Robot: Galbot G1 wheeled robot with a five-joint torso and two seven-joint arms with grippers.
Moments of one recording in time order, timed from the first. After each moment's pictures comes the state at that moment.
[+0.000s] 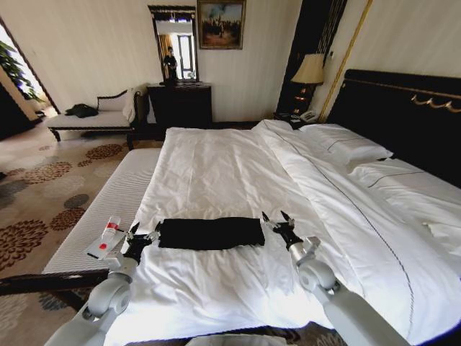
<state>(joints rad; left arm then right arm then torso) 1.52 -0.86 -0.49 -2.02 -0.71 0.02 -0.24 -1.11 0.90 0.22 1.78 0.71 0.05 0.15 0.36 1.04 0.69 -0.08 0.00</state>
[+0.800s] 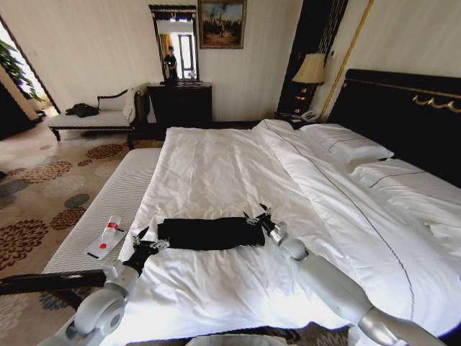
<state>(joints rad) 1.69 -0.80 -0.56 -2.20 -0.76 0.03 -0.21 -0.85 0.92 -0.17 1.42 0.43 0.22 0.01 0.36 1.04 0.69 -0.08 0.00</state>
